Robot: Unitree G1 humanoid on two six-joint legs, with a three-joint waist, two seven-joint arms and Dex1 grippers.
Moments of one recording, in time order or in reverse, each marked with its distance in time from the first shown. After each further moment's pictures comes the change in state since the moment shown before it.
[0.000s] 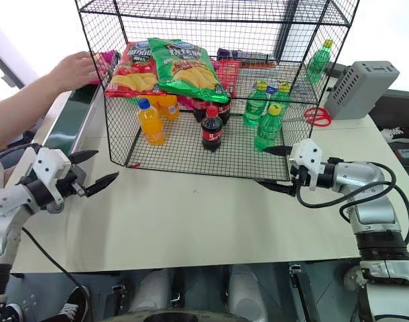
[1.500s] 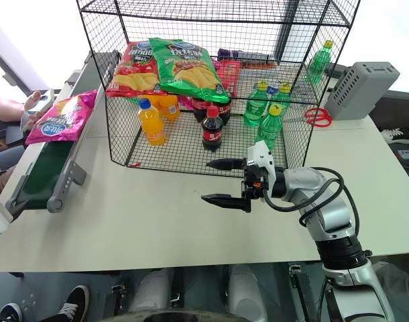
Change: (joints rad) left arm 0.401 0.245 0.364 0.323 0.644 -0.826 0.381; right arm -0.015 0.220 0.143 -0.345 0.246 0.409 -0.027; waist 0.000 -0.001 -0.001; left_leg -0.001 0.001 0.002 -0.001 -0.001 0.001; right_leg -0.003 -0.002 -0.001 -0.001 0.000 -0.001
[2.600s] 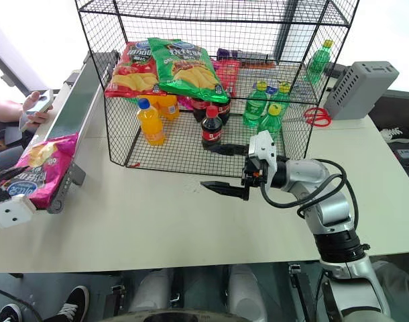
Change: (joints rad) left arm -0.157 0.039 -0.251 0.116 0.053 -0.023 0.172; right arm -0.043 0.001 -0.022 0.027 -0.055 -0.108 -0.049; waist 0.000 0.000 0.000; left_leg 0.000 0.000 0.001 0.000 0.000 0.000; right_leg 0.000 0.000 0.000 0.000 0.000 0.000
